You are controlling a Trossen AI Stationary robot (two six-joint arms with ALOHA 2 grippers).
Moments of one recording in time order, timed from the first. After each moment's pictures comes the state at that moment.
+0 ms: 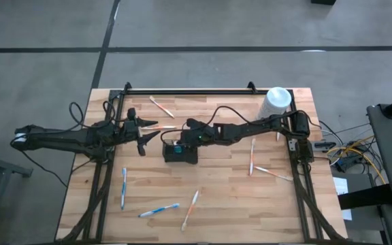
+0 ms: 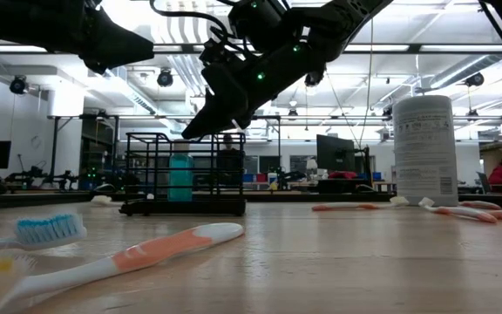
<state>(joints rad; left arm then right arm) 0.01 0.53 0.34 0.19 -0.32 0.08 -0.06 2.01 1.35 0.09 0.03 -0.06</state>
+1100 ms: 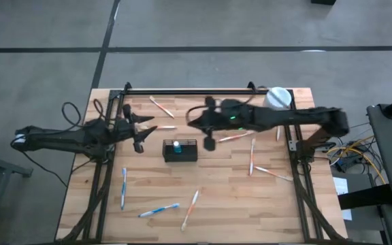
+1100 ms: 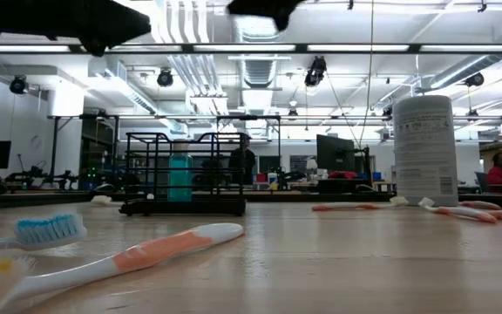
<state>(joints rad) 0.01 0.49 0.34 0.33 -0.32 0.18 -0.06 1.56 1.35 -0.11 0.03 -0.13</state>
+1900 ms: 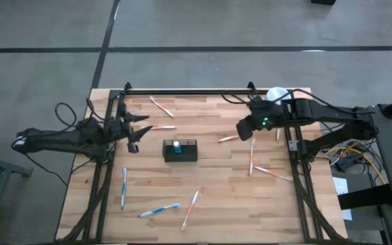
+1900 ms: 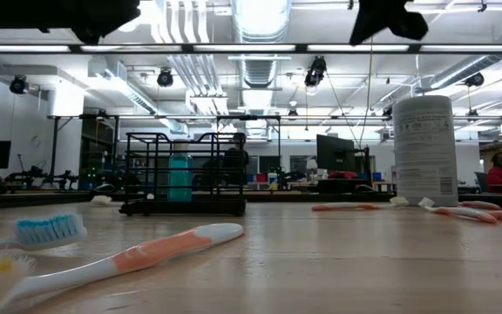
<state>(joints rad) 0.01 0.40 0.34 0.31 -0.25 0.23 -0.04 1.22 1.33 -1.01 0.29 0.87</state>
